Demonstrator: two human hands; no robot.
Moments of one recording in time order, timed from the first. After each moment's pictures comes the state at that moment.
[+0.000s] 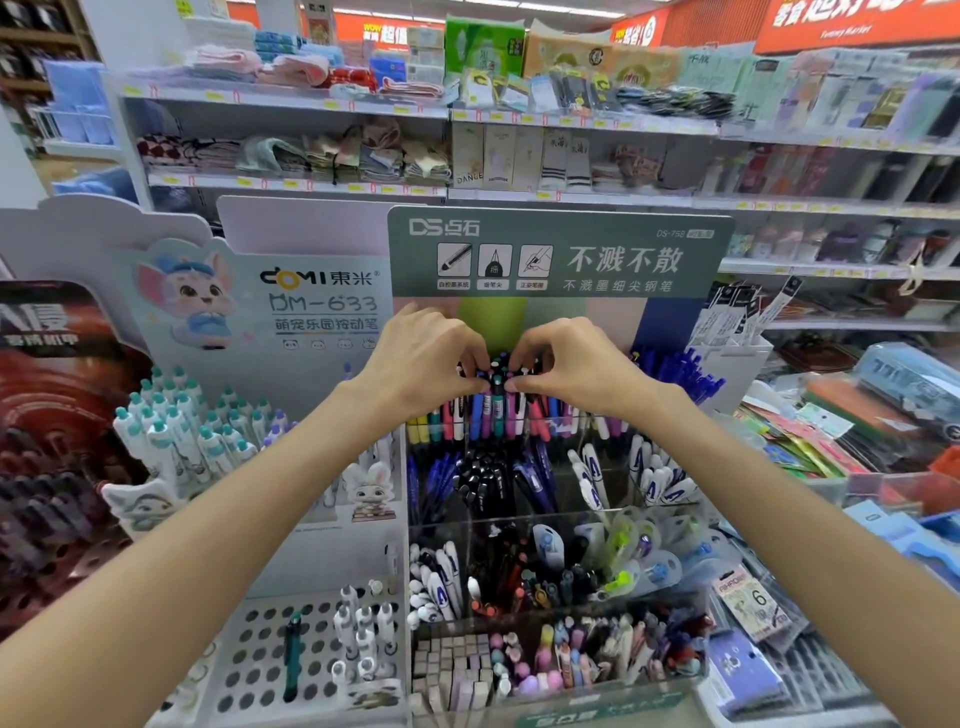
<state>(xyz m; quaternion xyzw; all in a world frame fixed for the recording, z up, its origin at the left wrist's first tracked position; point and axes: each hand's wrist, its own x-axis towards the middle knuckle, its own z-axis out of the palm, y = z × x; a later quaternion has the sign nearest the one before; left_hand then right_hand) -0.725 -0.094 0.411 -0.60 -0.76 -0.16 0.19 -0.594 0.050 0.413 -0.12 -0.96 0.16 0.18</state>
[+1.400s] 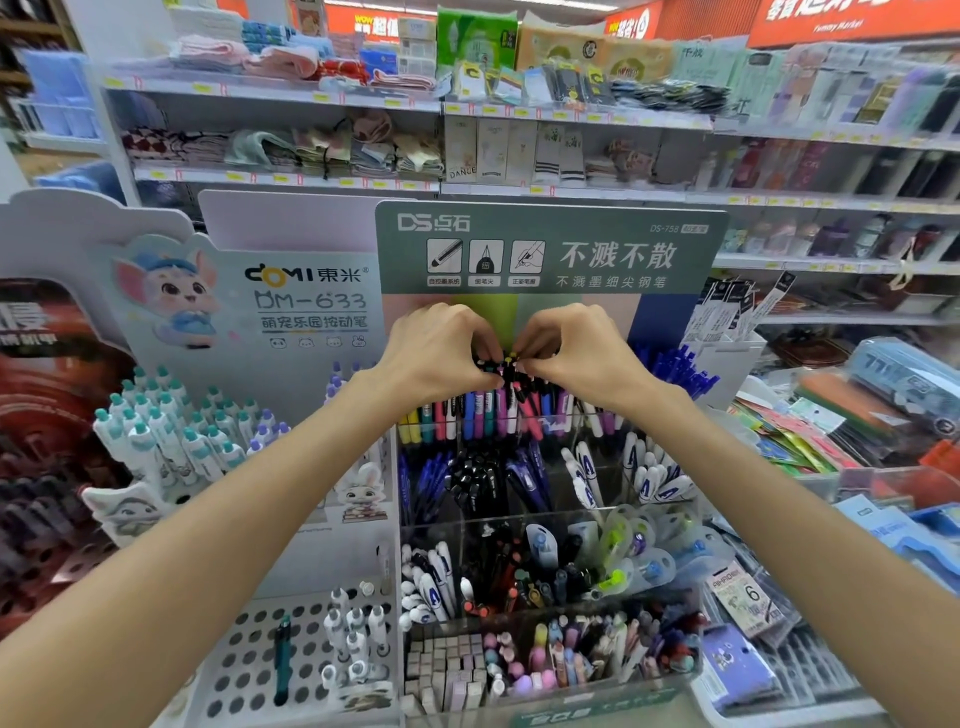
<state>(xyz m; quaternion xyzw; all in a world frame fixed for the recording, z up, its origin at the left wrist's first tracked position) -0.720 -0.071 0.412 -0.55 -0.80 -0.22 0.10 -0.590 0.056 0.413 -0.15 -0.93 0.22 0.24</state>
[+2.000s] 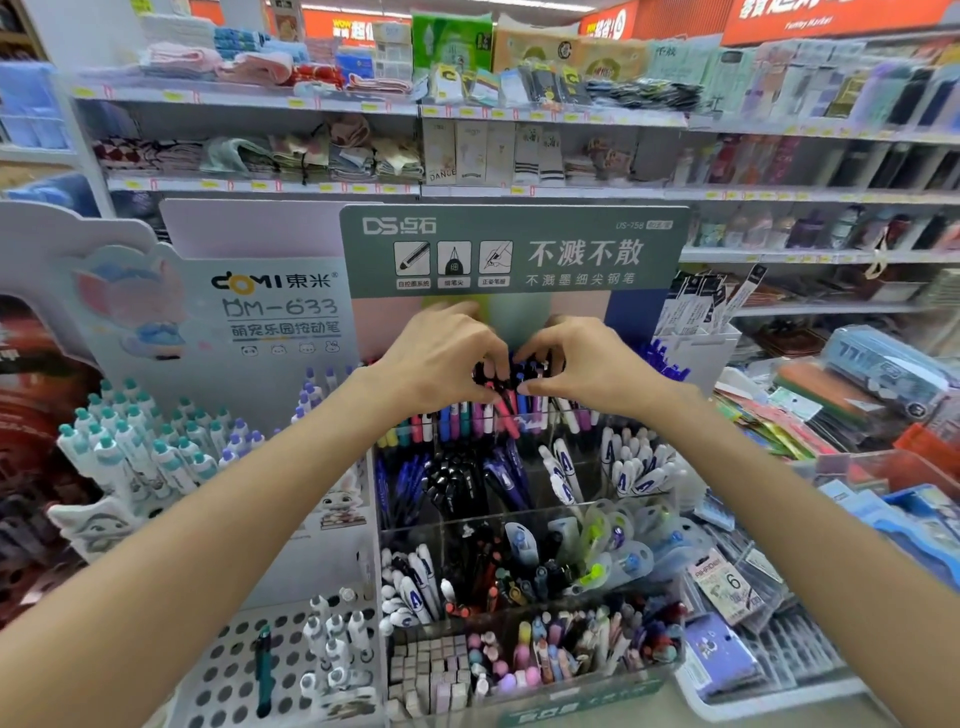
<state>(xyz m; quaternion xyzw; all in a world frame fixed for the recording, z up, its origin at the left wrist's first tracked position) -0.704 -0.059 0.419 -0.67 -0.72 -0.08 0.15 -0.562 0.073 0.413 -0.16 -0.96 0.14 0.18</state>
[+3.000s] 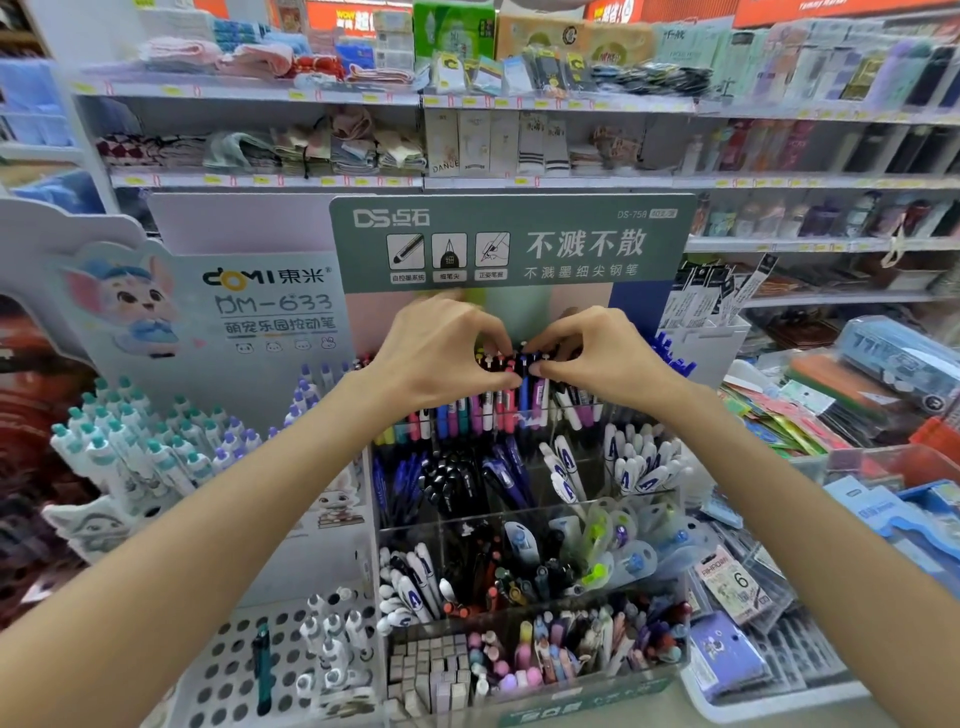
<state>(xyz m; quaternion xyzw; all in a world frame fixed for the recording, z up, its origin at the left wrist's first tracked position) -0.700 -0.057 0.413 -0.62 -0.74 -0.22 0.15 -0.560 0.087 0.406 -0.17 -0.93 0.22 0.23</state>
